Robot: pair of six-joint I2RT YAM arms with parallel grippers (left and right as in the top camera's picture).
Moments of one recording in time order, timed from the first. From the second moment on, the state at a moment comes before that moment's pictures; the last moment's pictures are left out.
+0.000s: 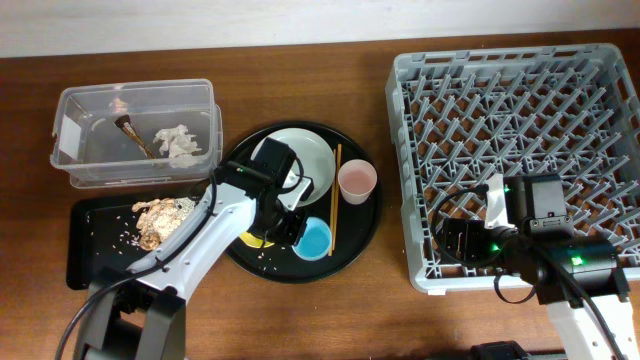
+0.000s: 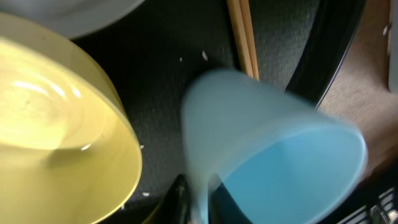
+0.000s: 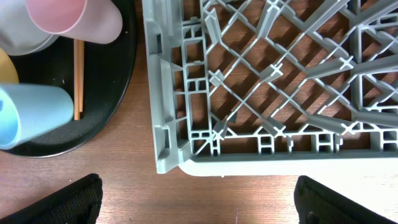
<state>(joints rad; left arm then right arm) -0.45 1.69 1.16 -0.94 0.28 -0.06 0.06 0.98 1.03 -1.21 -0.12 0.20</state>
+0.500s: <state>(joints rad) -0.35 1.66 1.27 -0.90 0.47 -0.08 0.06 0.98 1.05 -1.17 -0.07 0.20</state>
